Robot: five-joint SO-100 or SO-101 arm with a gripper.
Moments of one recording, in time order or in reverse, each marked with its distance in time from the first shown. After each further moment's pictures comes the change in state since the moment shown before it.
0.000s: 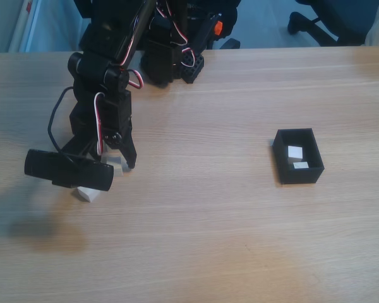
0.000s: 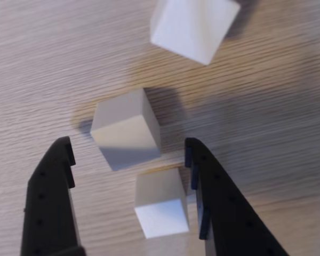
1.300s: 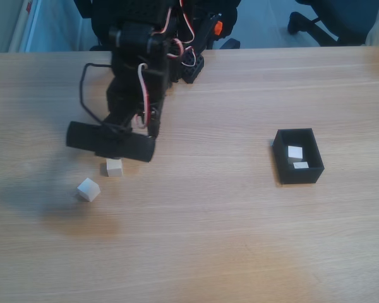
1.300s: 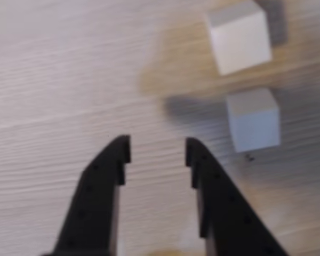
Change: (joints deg) arm -9.3 19.5 12.0 8.8 9.5
